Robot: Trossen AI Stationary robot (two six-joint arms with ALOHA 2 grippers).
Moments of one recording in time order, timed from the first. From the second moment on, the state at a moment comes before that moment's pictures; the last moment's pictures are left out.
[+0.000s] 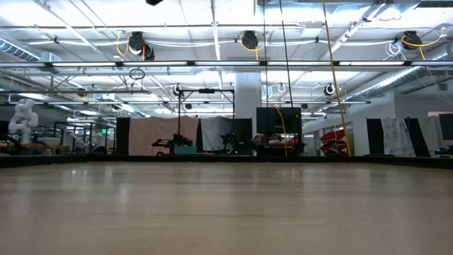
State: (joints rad) left arm -0.14 1.31 1.24 -0.48 0.38 -0.35; right arm 0.21 1.73 1.93 -0.95 -0.10 0.57
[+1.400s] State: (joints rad) left arm -0.14 1.36 1.24 -0.52 0.00 -0.61; right arm 0.26 1.62 1.84 -1.43 -0.11 1.10
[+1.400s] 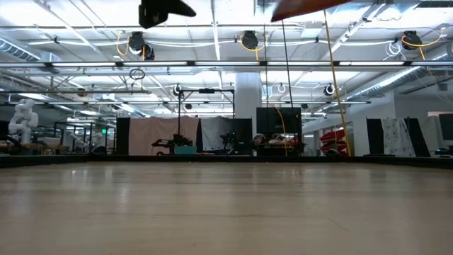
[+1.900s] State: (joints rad) left arm -0.13 1.36 1.24 -0.56 -0.01 -0.59; right arm 0.60 1.38 1.69 -1.59 0.05 1.76
